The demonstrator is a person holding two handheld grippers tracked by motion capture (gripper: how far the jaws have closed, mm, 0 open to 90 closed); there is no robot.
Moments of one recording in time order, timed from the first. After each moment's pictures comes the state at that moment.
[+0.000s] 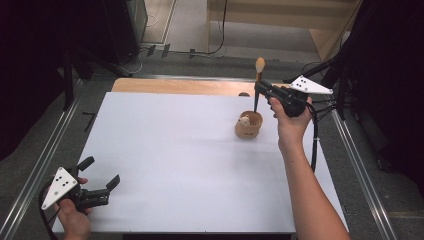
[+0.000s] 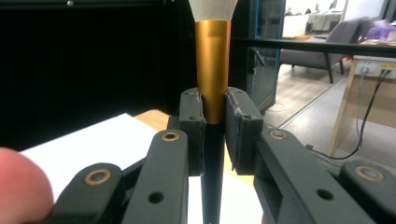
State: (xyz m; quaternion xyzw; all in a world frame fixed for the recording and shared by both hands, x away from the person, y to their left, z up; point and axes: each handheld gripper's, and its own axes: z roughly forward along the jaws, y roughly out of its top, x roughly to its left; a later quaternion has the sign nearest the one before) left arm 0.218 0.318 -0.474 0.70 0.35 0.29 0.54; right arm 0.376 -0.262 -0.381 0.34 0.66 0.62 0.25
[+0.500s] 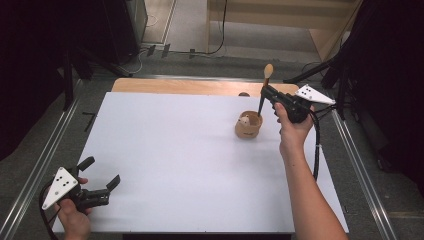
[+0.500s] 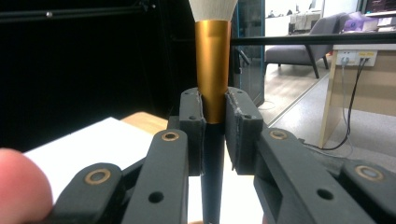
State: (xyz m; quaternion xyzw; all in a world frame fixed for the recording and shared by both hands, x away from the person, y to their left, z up) left arm 0.218 0.317 -0.475 0.70 0.35 0.29 0.54; right arm 0.377 -0.279 -0.413 0.38 0.63 0.63 0.25
